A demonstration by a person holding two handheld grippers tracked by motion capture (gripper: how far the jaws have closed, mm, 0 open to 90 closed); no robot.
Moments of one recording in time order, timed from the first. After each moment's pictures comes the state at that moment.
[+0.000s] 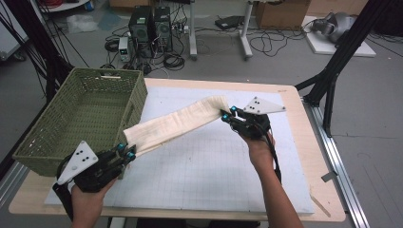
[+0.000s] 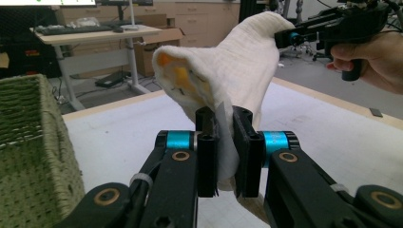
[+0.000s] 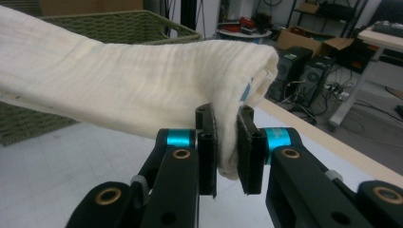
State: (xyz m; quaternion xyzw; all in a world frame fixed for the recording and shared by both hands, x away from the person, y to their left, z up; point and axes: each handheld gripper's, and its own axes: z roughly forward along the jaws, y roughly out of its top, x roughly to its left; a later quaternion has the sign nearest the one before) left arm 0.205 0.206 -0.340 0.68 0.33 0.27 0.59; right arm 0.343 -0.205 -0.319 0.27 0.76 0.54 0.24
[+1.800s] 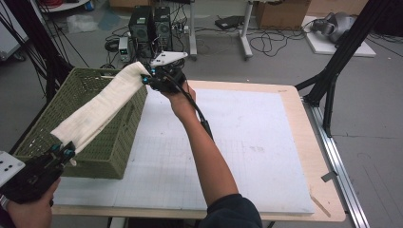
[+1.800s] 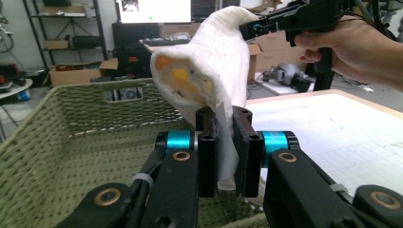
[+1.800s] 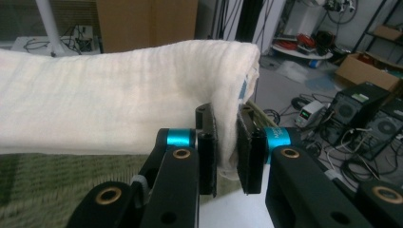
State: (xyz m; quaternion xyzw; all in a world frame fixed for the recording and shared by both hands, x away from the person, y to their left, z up) left arm 0.172 0.306 -0.327 0.60 0.43 0.38 0.55; right arm 0.454 0.010 -0.273 0.16 0.80 0.54 0.19
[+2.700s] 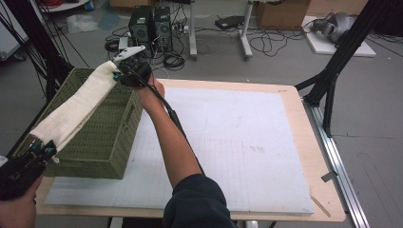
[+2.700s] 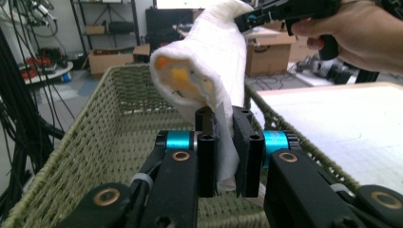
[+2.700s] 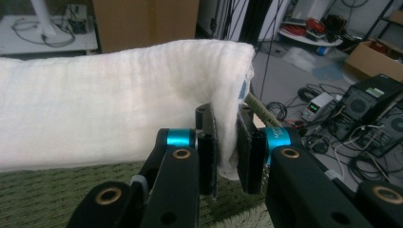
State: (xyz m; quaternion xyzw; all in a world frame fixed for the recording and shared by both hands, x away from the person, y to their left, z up) left arm 0.181 0.343 -0.333 0.60 0.48 0.40 0.50; right arm 0.481 0.105 -0.281 0.17 0.82 0.51 0.19
